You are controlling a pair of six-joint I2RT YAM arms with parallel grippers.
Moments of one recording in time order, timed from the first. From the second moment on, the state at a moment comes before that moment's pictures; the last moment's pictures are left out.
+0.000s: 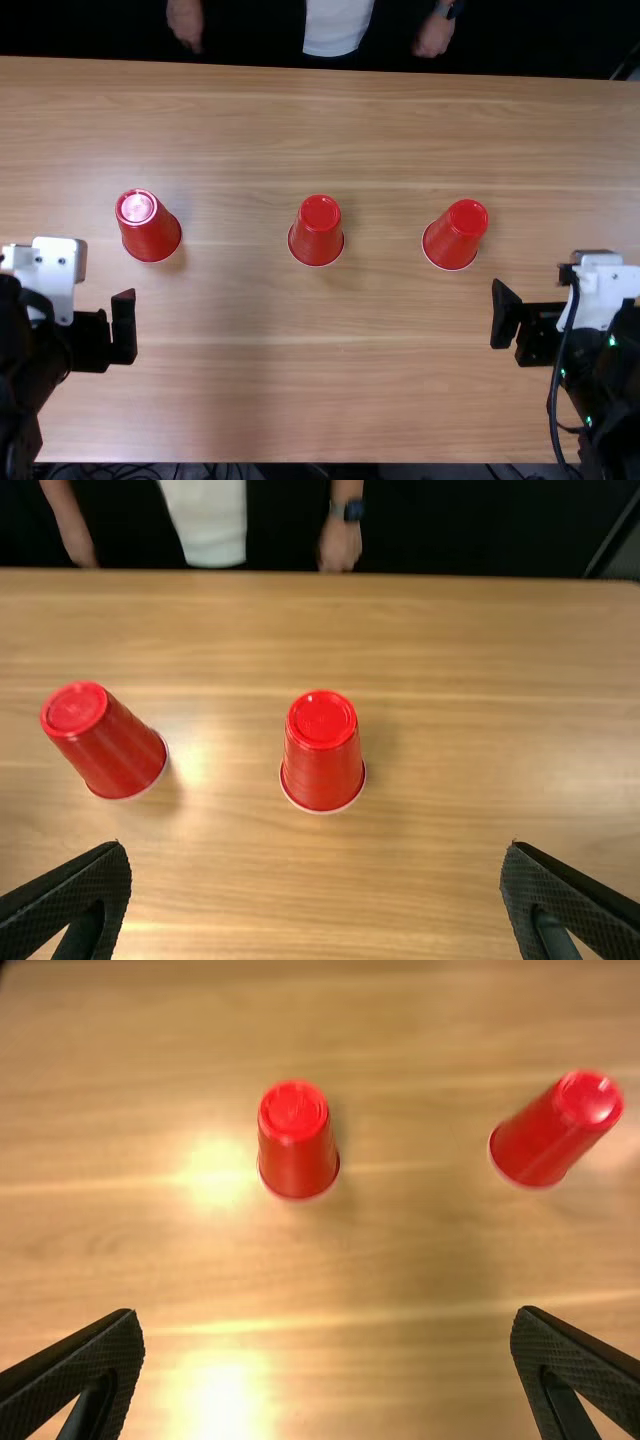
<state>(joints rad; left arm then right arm) 0.03 1.00 1.44 -1.21 0.06 0.03 0.02 0.87 1.18 -0.87 -0.04 -0.05</state>
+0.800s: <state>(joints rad) 0.03 1.43 1.57 -1.27 0.06 0.03 0.02 1.12 1.23 -0.96 -0.04 -0.05</state>
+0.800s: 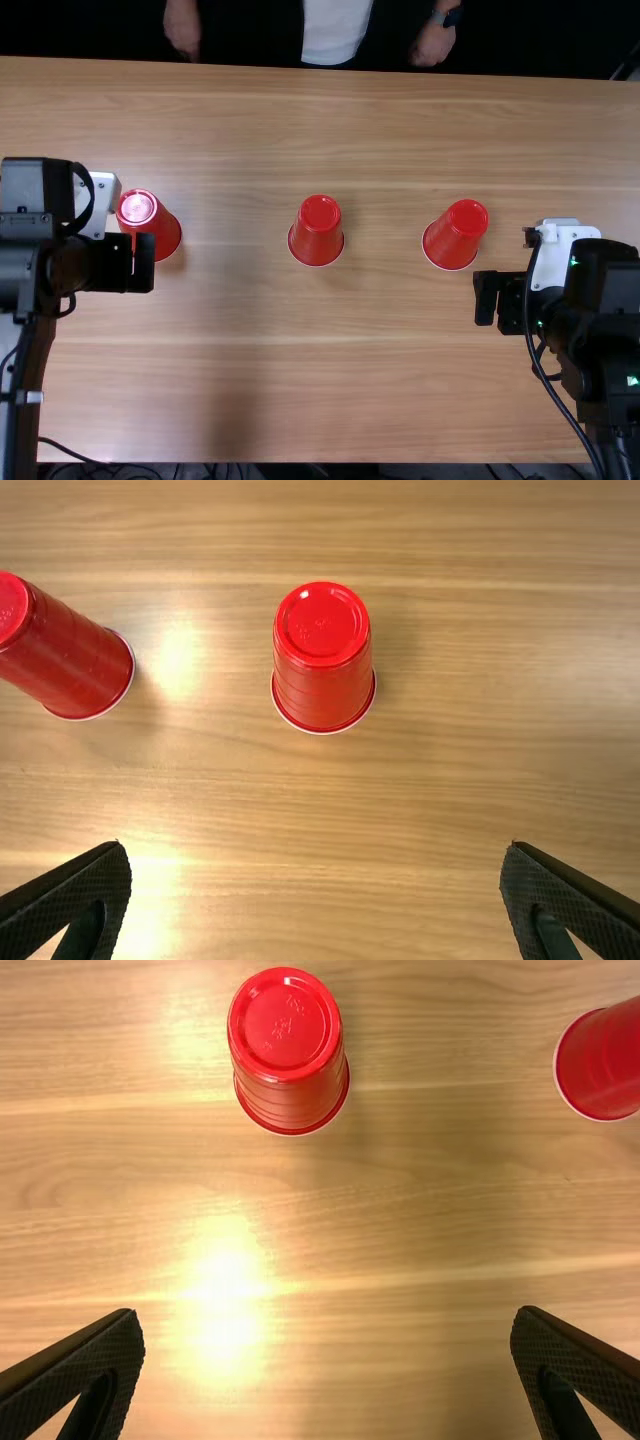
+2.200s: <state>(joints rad) 0.01 1.96 1.74 -1.10 -0.05 0.03 0.02 1.20 1.23 -1.05 -0.04 -0.04</state>
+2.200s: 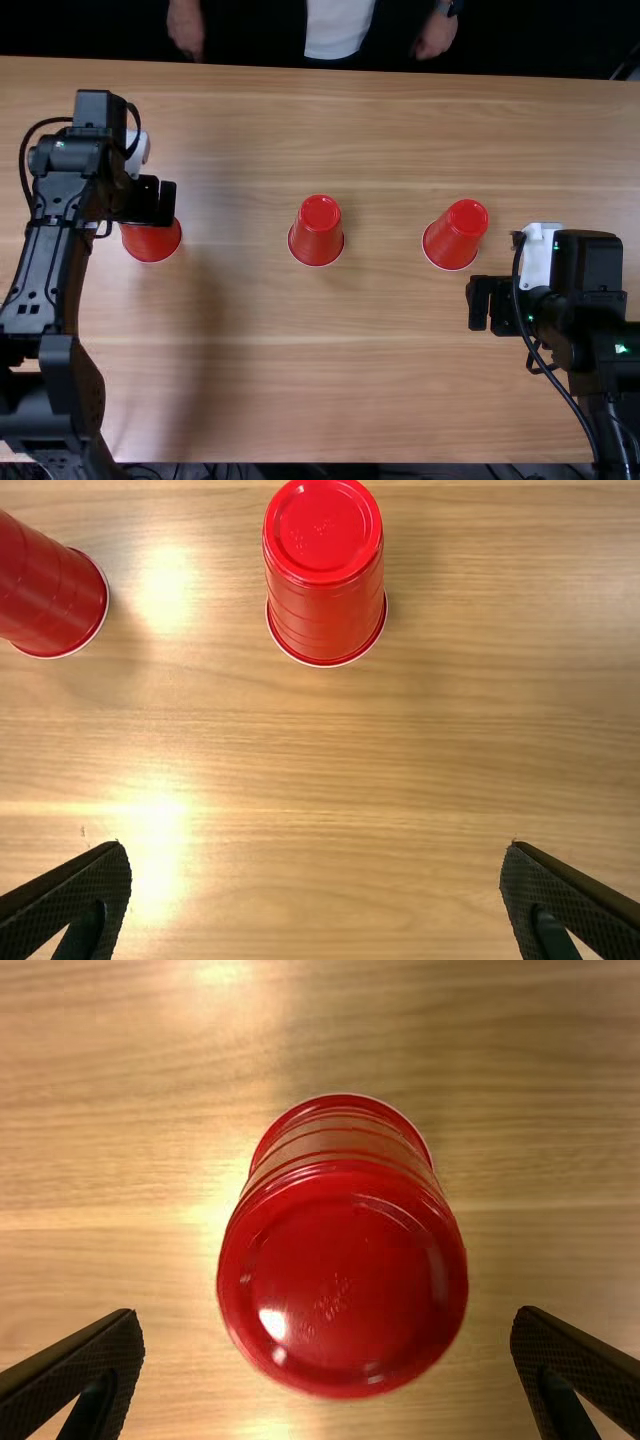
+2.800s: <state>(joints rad) 0.01 2.04 1.74 -1.09 -0.05 0.00 0.02 1.20 1.23 -1.05 -0.04 -0.04</state>
